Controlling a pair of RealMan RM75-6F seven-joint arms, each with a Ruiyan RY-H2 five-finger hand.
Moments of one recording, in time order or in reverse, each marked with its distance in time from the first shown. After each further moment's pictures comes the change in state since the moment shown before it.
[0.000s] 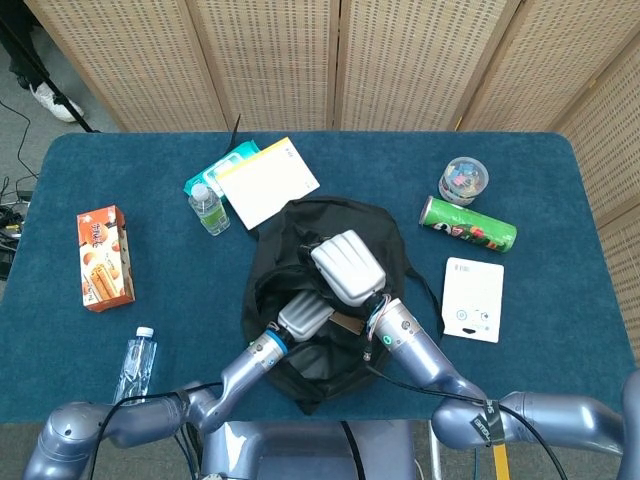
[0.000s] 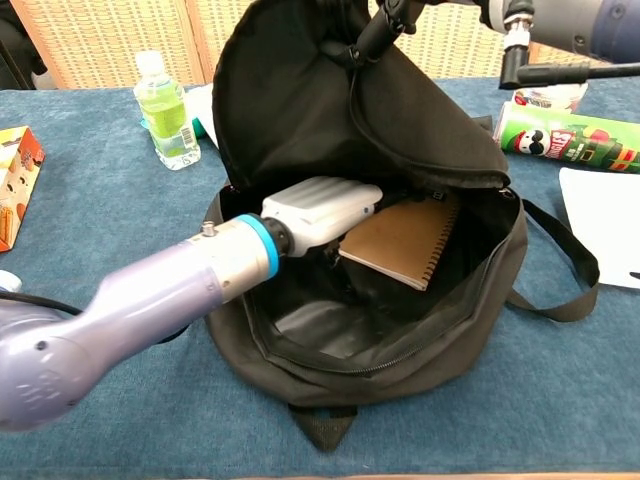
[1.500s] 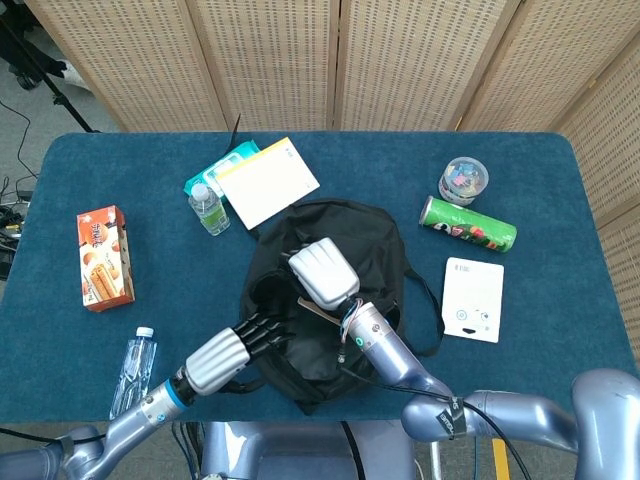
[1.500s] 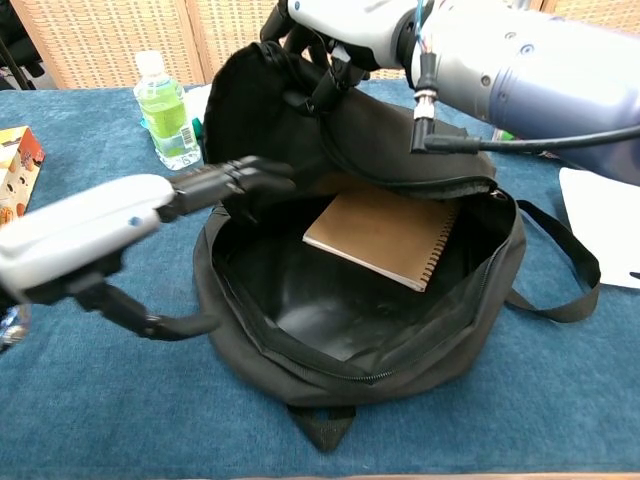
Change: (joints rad) left arm 0.361 0.446 0.276 -0.365 0.499 0.419 -0.407; right arm -0.014 -0.209 0.053 0.174 -0.054 -0.059 -0.091
